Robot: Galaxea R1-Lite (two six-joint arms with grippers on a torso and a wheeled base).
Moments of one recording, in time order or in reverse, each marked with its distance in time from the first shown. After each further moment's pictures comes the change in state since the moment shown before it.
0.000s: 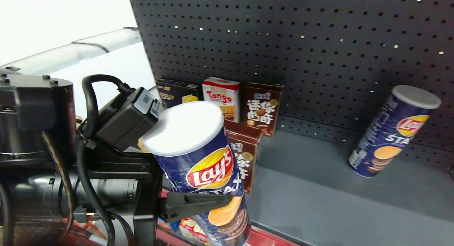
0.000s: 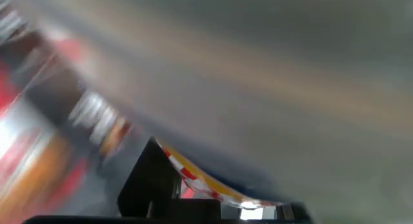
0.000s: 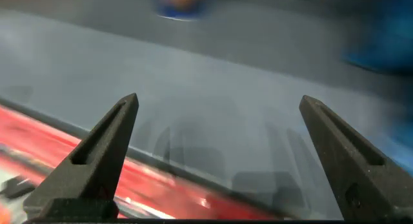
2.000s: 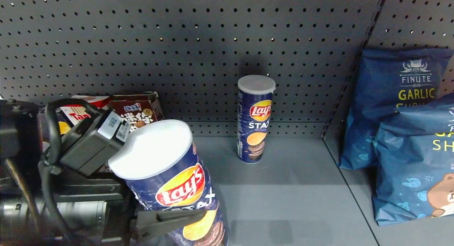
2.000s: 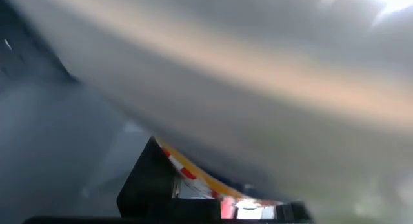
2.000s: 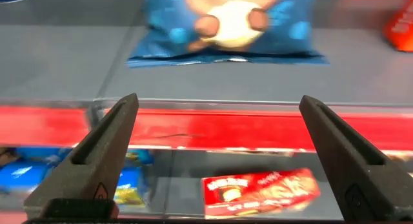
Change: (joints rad) left arm 0.074 -0.105 0.136 0.003 0.008 0.000; right arm 0.000 0.000 0.000 -0.001 0.037 -0.005
